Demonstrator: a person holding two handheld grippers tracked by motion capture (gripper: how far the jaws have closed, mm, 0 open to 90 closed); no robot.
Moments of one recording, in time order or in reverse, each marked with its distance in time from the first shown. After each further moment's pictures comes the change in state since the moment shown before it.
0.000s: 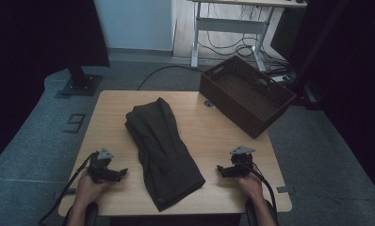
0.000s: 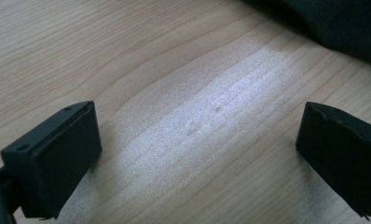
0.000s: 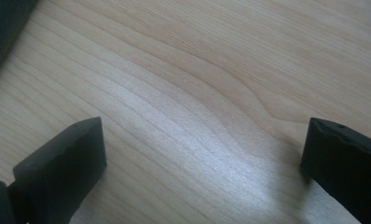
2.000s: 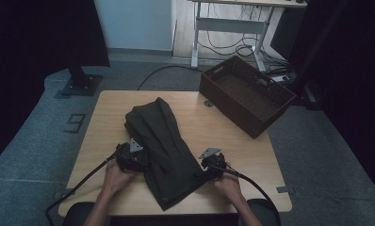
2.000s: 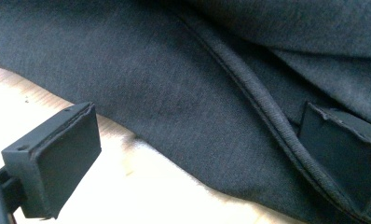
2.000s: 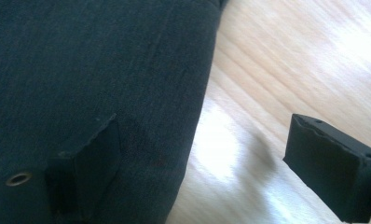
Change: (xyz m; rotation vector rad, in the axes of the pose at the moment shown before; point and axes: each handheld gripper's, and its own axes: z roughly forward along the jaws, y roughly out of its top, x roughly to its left) left arm -0.055 0.063 0.048 -0.015 0.069 0.134; right arm 0.087 0.045 0.018 0.107 0.081 -0.221
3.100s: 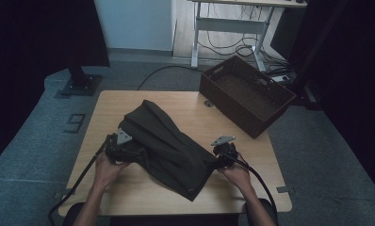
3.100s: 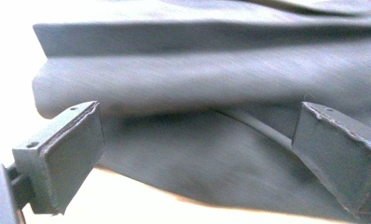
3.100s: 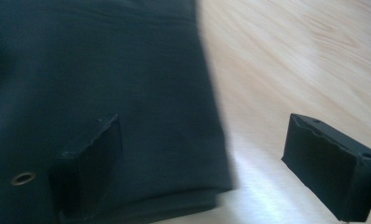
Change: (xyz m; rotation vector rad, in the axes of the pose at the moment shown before) left arm 0.038 0.027 -0.044 -0.132 0.079 -0.060; right arm -0.040 0.010 -0.028 -0.064 -0.032 0.074
